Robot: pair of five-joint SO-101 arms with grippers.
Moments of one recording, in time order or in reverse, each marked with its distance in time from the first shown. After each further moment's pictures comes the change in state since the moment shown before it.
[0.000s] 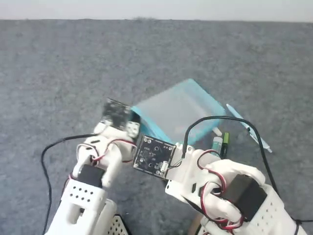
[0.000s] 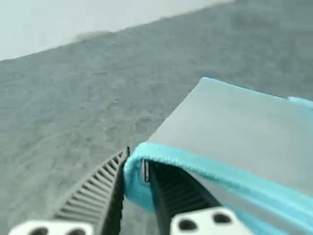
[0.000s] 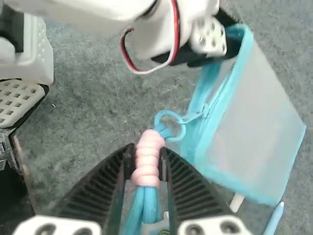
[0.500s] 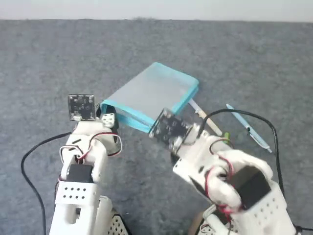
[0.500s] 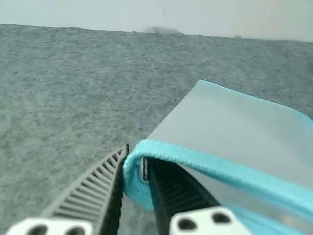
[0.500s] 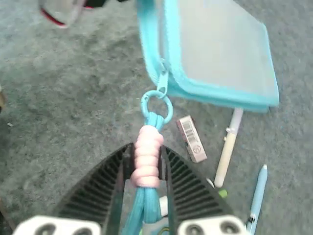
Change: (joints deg) left arm -12.7 0.0 0.0 -0.2 7.6; right arm 16.2 2.9 -0.1 -2.6 -0.2
